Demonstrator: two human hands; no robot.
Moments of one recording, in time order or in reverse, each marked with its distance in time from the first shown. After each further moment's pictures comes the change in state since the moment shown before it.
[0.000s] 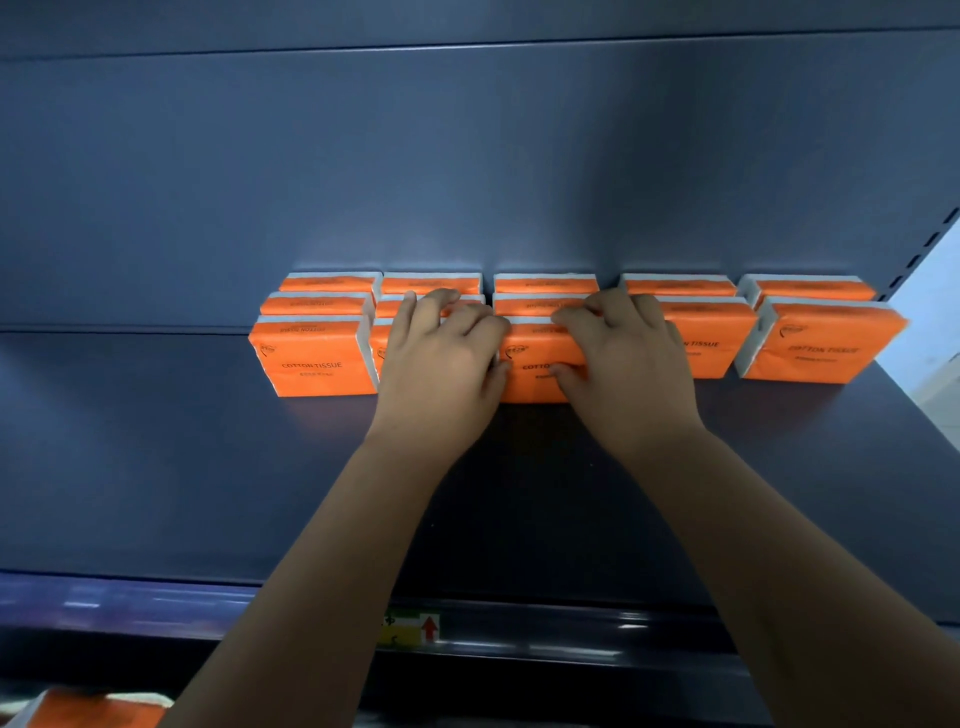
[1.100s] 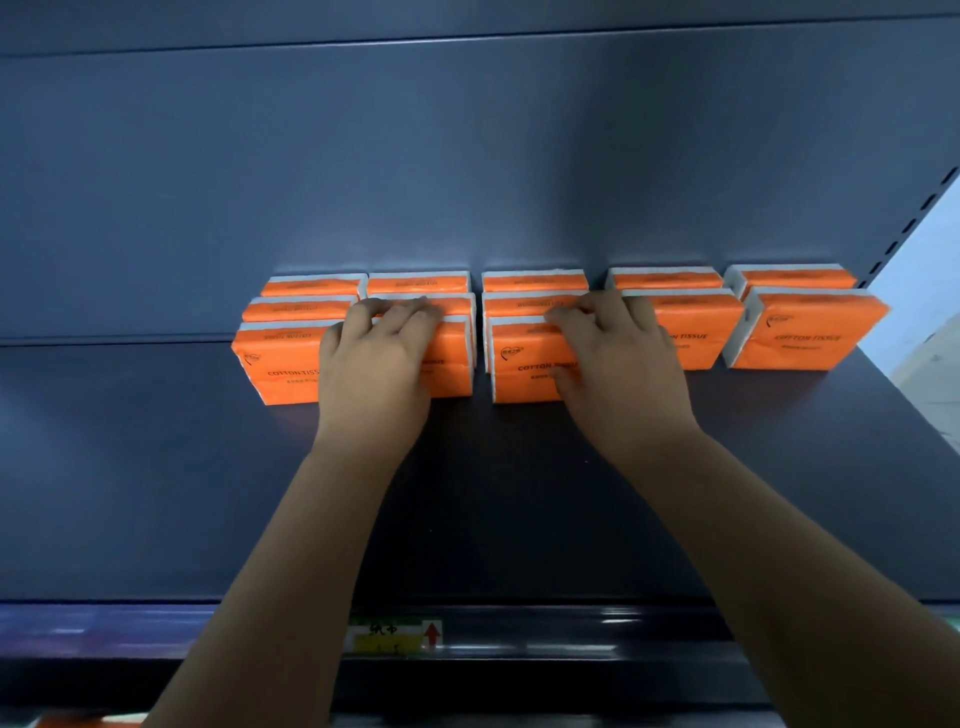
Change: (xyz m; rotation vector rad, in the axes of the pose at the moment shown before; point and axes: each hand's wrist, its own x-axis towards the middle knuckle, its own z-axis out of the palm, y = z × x) left_hand -0.007 -0.030 -0.010 0.073 -0.077 -0.161; right_hand -0.003 -0.006 -0.009 -0.037 -0.098 0.053
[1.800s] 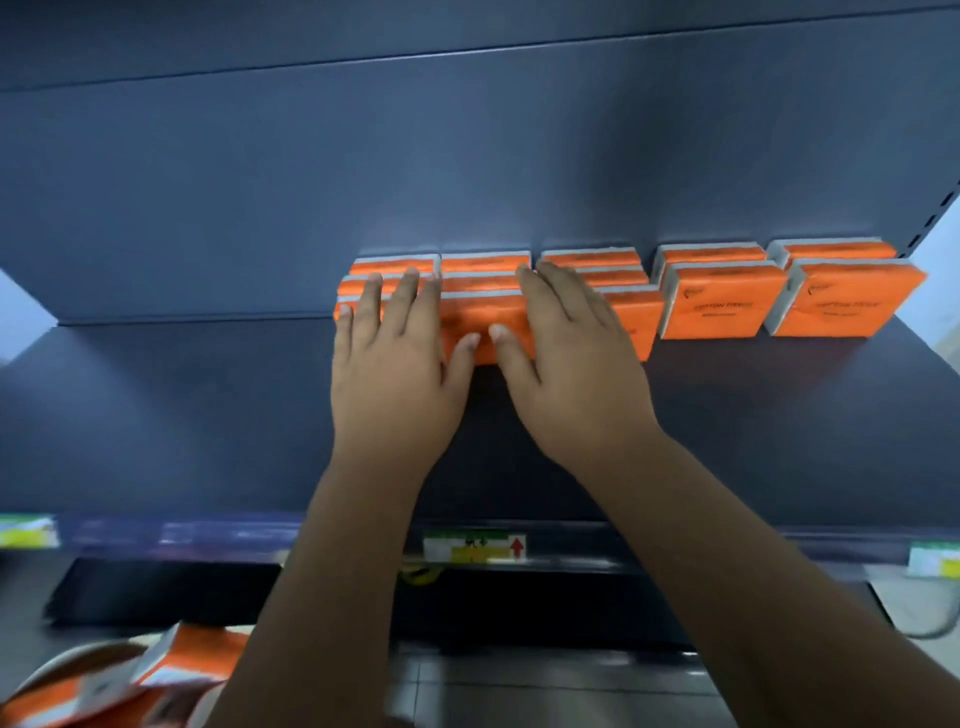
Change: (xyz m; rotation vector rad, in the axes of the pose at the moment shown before) left_hand -0.053 -0.020 -0.065 -0.077 0.017 -0.140; right_hand -0.028 -0.117 -0.039 0.331 0.040 0.049
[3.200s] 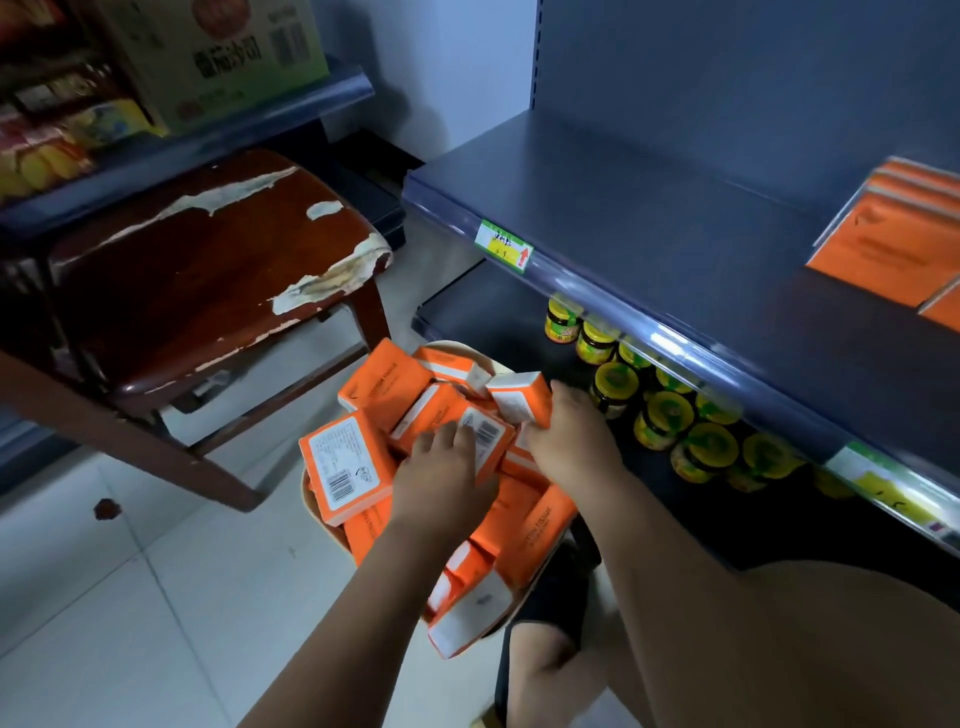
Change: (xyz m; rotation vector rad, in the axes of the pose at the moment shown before) left_hand -0.368 -0.216 -0.087 0.092 -0.513 -0.844; right_hand -0.210 -0.266 0.200 0.245 -0.852 -0.031
